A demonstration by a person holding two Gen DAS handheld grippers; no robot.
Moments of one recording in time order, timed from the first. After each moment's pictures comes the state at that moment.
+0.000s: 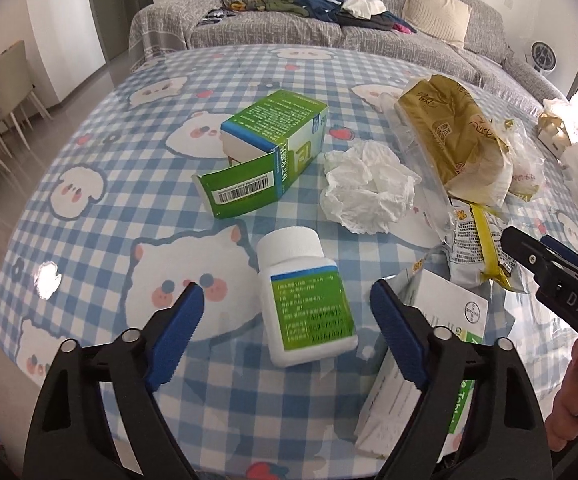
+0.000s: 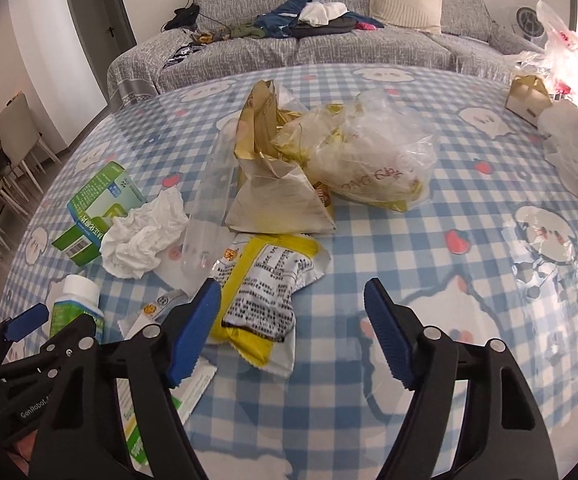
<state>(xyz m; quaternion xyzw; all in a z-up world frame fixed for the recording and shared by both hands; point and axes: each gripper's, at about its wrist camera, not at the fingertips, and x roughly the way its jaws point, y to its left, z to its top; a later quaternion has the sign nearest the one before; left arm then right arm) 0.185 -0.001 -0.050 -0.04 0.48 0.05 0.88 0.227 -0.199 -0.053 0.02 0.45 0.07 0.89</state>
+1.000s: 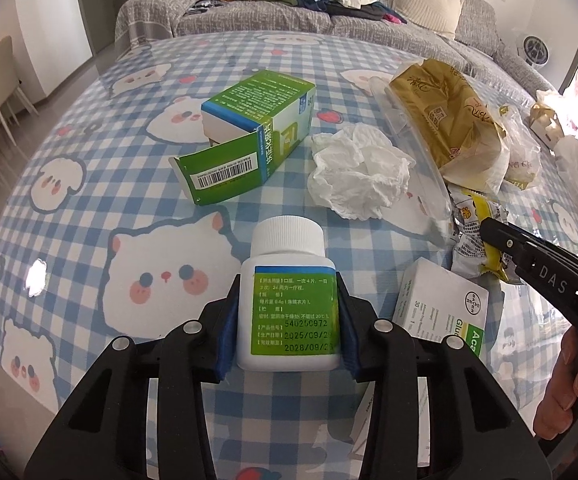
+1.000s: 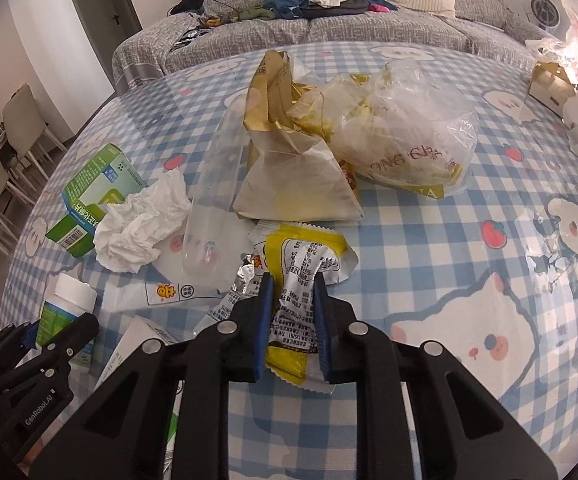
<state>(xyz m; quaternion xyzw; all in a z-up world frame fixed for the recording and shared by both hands) 0.190 -0.004 -0.064 -0.05 0.49 0.02 0.87 0.240 -0.190 -0.073 0.03 0.48 0.09 0.87</state>
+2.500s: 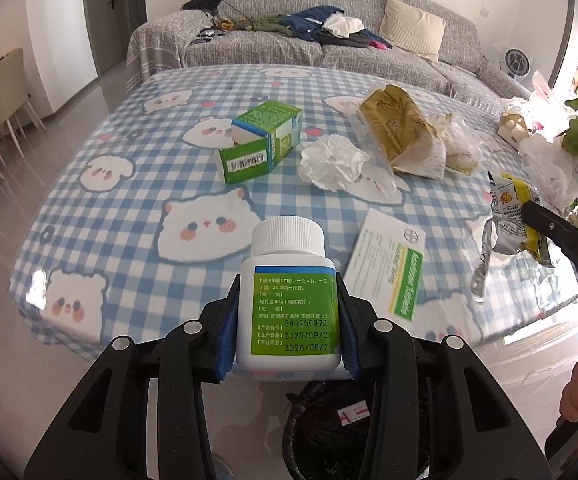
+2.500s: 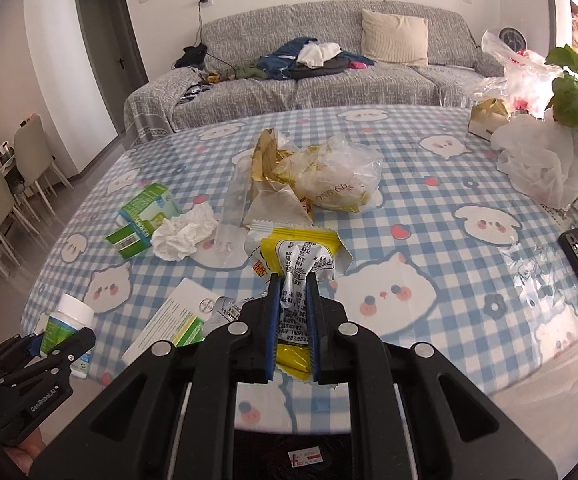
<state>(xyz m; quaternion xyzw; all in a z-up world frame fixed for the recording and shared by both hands) 0.089 -0.007 -0.013 -0.05 0.45 0.02 0.89 0.128 -0.232 0.005 0.04 0.38 0.08 0.92</state>
